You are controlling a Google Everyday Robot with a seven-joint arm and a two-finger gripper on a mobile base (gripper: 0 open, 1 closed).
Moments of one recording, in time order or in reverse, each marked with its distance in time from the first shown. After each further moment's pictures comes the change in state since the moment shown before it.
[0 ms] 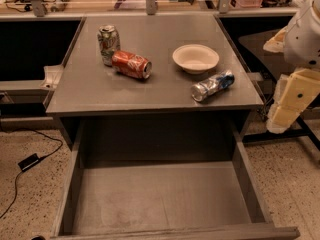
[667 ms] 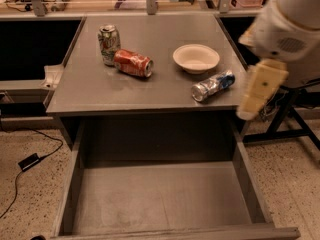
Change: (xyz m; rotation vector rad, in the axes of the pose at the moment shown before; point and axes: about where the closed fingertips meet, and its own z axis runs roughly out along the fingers) arm -0.044 -0.021 0.019 0.003 -0.026 -0.027
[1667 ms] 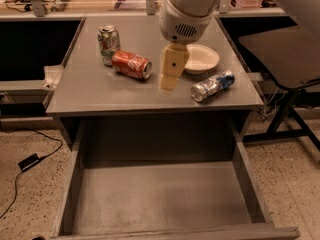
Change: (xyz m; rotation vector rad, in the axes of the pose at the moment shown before) arm -0.156 -0.033 0.049 0.022 -0.113 -0.171
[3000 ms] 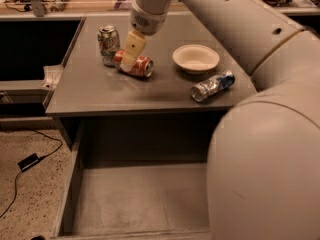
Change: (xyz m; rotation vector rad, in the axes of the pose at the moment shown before) arm -0.036 -0.118 0.110 -0.028 -0.007 0.372
